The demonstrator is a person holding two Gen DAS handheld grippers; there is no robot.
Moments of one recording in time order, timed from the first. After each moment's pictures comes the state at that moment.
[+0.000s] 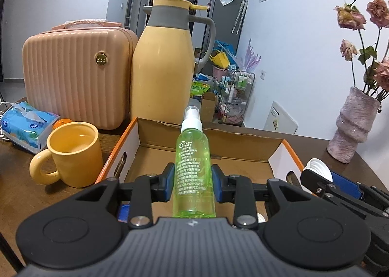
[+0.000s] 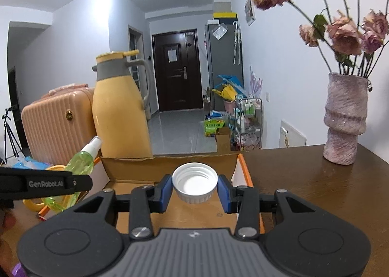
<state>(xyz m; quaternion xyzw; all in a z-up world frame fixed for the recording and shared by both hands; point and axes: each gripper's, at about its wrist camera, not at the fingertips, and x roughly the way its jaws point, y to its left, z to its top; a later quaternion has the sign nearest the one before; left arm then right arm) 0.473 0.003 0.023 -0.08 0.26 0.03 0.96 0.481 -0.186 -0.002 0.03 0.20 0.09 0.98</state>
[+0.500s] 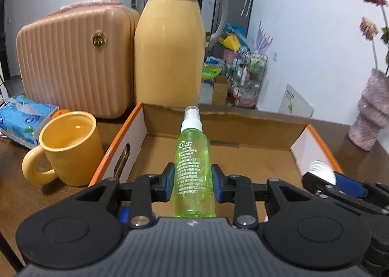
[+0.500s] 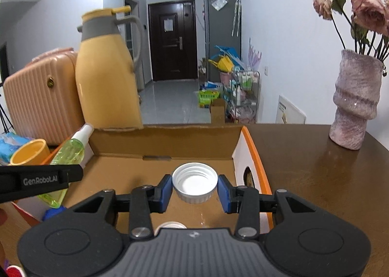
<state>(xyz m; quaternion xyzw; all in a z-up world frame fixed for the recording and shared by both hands) 0.514 0.005 -0.005 -0.06 0.31 0.06 0.95 0.528 -0.171 -0.030 0.01 0.27 0.07 0.96</state>
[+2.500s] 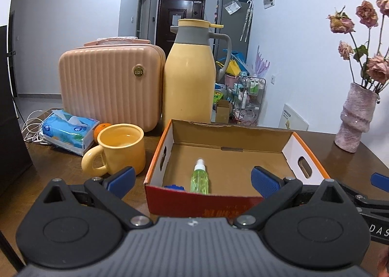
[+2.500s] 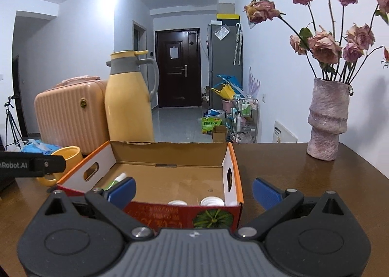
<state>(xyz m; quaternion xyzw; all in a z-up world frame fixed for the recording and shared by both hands) 0.382 0.026 0.038 -0.05 0.24 0.06 0.97 0.395 -0.200 0.008 0.01 0.19 0.08 0.98</state>
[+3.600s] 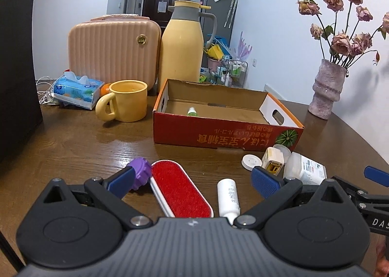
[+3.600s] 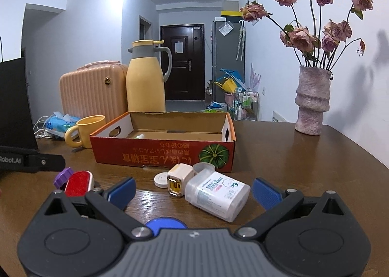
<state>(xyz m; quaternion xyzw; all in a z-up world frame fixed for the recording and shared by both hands) 0.261 0.035 0.006 -0.06 0.27 0.01 0.96 0.266 -0.210 -0.020 -0.01 0.21 0.09 0.97</state>
